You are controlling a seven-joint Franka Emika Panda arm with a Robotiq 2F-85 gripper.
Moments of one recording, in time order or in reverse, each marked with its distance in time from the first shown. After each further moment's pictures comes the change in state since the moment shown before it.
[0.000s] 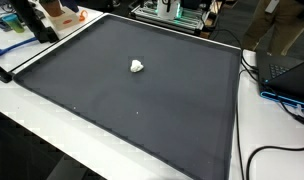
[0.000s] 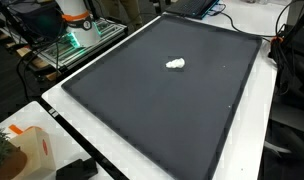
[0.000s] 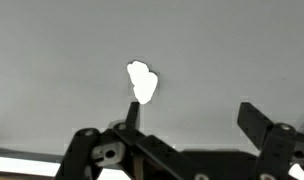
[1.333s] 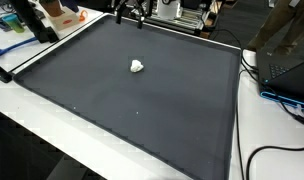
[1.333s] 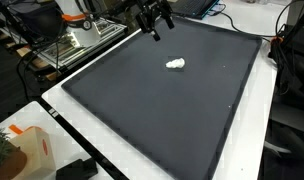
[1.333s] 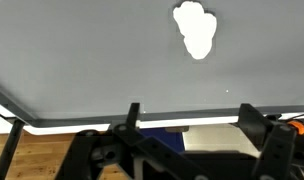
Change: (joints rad) arm -0.491 0.213 0.253 -0.206 -0.272 0.856 0.264
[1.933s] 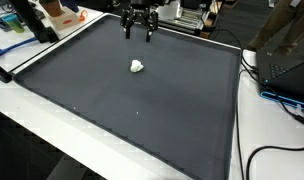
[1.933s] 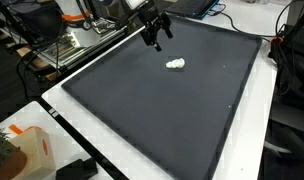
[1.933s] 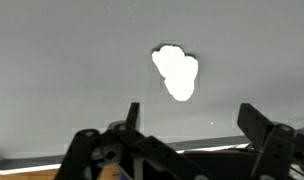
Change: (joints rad) arm -0.006 0.167 0.007 0.013 -0.059 0.072 0.002
